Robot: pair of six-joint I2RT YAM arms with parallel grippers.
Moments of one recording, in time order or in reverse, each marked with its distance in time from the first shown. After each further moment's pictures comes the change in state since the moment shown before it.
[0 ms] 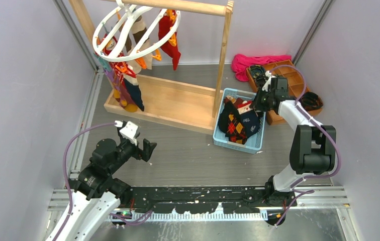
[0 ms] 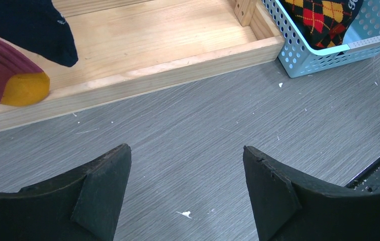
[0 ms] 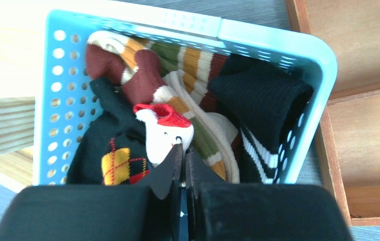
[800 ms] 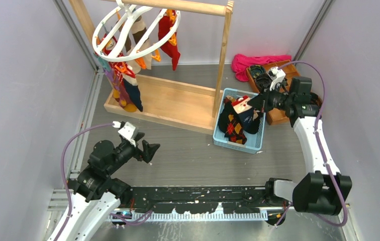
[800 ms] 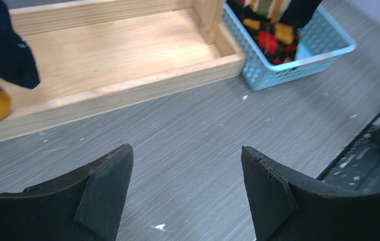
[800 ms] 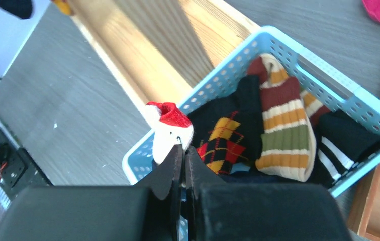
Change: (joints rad) left arm 0.002 -0.021 -0.004 0.023 0.081 -0.041; right arm -0.074 -0.390 -0.008 -0.163 -0.518 -0.292
